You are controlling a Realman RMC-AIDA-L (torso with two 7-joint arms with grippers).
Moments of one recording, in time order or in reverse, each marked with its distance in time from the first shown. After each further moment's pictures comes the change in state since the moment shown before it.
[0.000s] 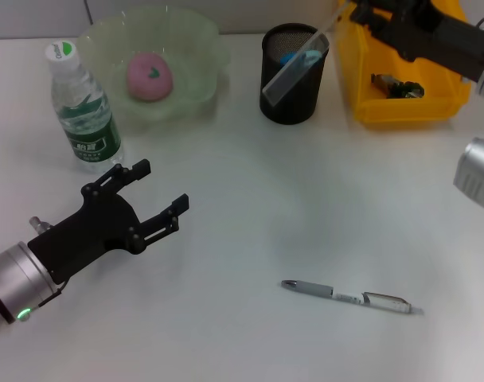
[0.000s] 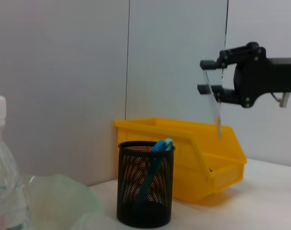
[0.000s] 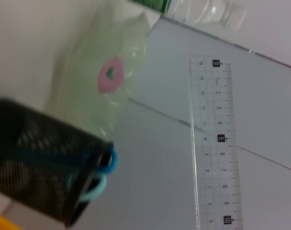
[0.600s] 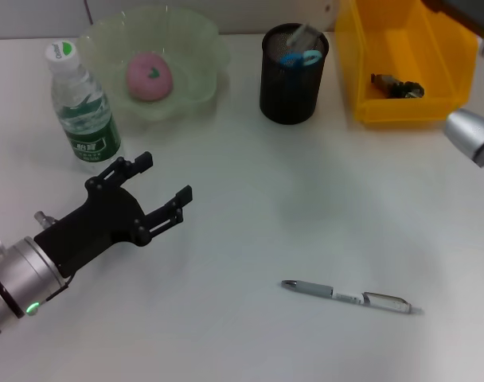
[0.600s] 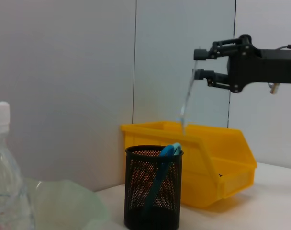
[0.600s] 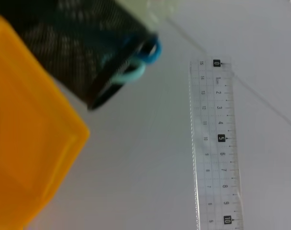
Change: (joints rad) left arm -0.018 -0.002 0.000 -0.042 -0.044 -0.019 0.042; right arm 0.048 0.001 -0.035 0.055 0.243 0.159 -0.421
